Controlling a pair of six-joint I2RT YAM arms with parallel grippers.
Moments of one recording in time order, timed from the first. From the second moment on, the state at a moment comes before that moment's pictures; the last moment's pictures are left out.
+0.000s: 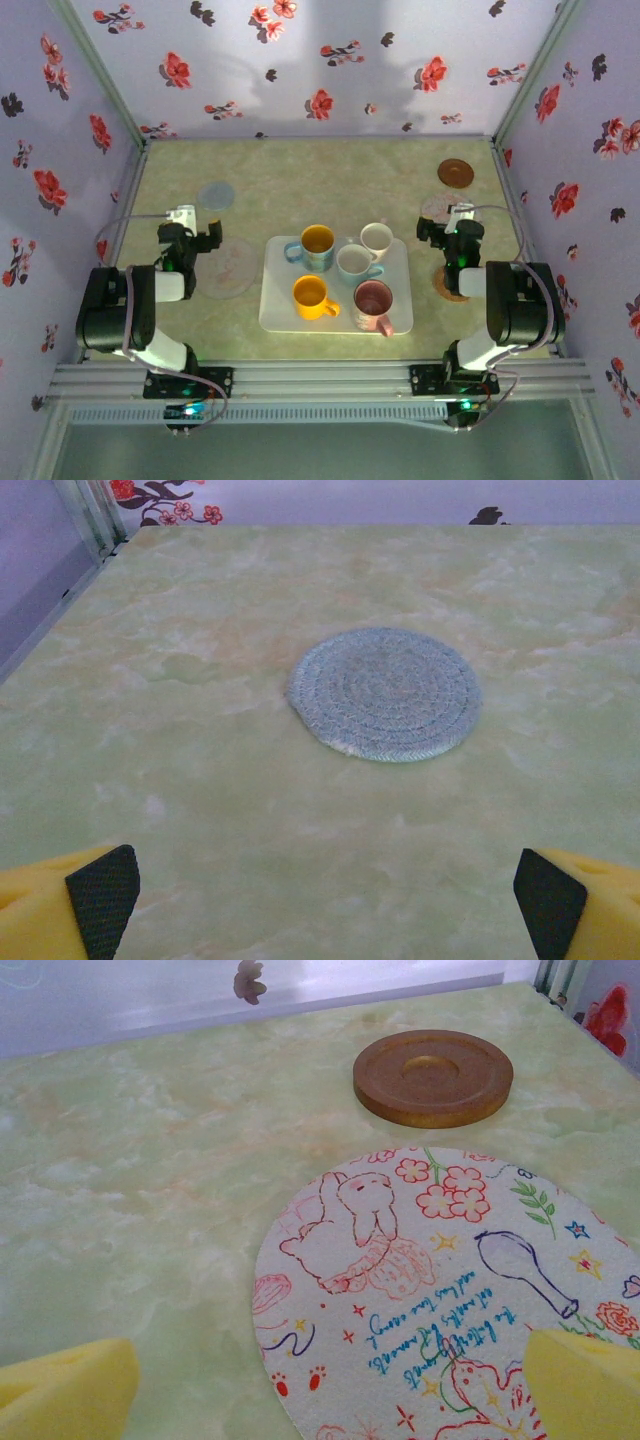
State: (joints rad) left arm 0.00 1.53 0.38 0.77 -0.05 0.02; right arm -0.03 1.54 0.39 0.75 -0.02 0.09
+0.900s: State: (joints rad) left arm 0.00 1.52 0.38 0.77 -0.07 0.02; right arm -0.01 1.54 0.41 0.70 0.05 0.12
